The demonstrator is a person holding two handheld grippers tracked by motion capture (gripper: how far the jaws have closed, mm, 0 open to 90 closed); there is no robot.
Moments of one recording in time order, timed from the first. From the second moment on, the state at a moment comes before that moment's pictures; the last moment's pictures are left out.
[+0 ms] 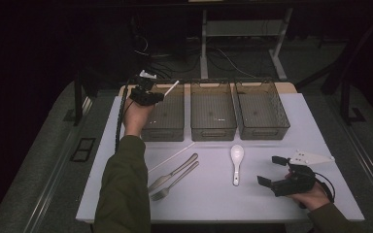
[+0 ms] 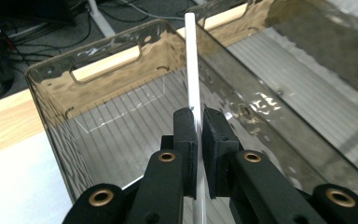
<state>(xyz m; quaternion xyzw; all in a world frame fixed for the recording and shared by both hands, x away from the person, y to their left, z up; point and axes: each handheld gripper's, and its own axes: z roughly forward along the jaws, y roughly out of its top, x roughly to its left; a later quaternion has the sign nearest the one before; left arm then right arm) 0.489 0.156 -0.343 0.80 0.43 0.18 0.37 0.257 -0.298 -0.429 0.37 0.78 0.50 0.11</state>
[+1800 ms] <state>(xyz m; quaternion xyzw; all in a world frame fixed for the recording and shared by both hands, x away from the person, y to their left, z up) 0.470 0.131 -0.346 0.82 0.39 0.17 0.39 0.256 -0.299 -0.427 0.37 0.78 0.50 0.11</state>
